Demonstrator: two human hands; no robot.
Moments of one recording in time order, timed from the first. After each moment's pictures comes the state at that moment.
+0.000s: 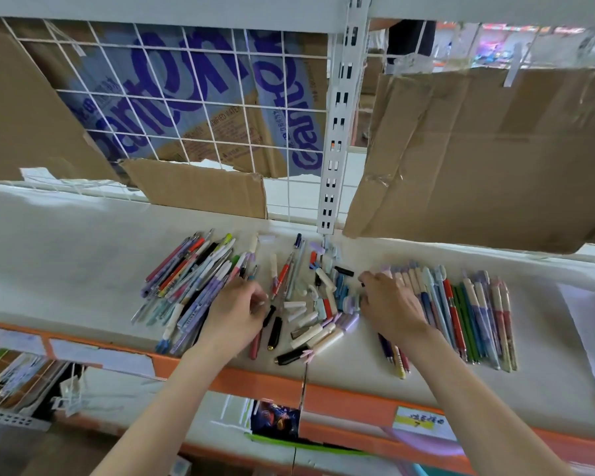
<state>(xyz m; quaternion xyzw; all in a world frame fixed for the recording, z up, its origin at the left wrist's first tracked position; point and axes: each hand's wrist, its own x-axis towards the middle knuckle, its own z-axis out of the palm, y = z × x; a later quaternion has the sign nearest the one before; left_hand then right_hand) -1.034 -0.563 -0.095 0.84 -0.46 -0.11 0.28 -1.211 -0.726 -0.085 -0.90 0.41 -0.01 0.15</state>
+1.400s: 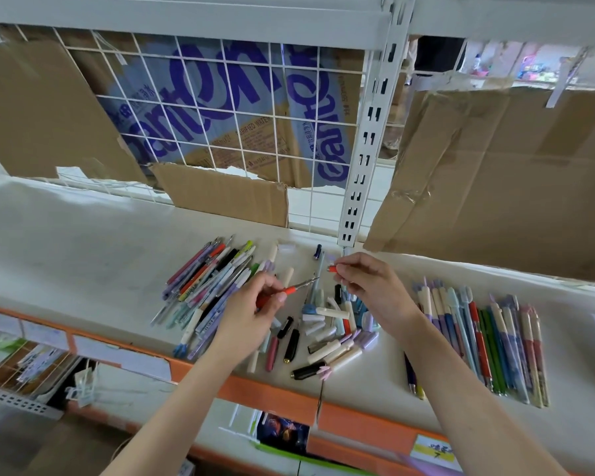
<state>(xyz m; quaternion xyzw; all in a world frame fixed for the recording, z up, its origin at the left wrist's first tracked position) -1.029 -0.559 -0.083 0.77 -0.42 -0.16 0.46 -1.158 -0.725 -0.067 -0.61 0.27 -0.23 0.71</state>
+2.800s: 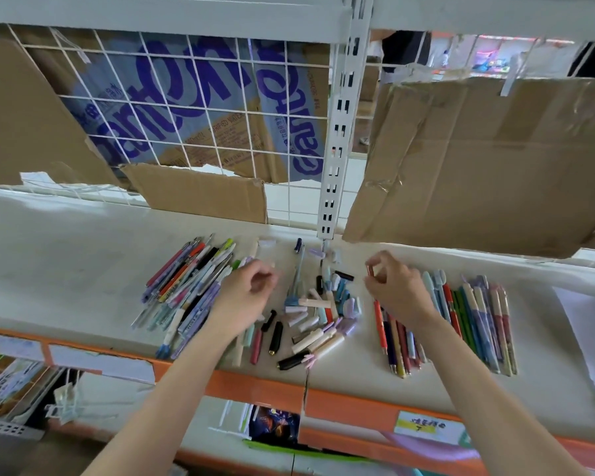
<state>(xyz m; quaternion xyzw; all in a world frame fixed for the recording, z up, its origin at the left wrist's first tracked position) -1.036 -0.579 -0.061 0.80 -0.40 -0.21 0.39 -1.213 -0.741 -0.066 -0.85 0.43 -0.15 0.27</state>
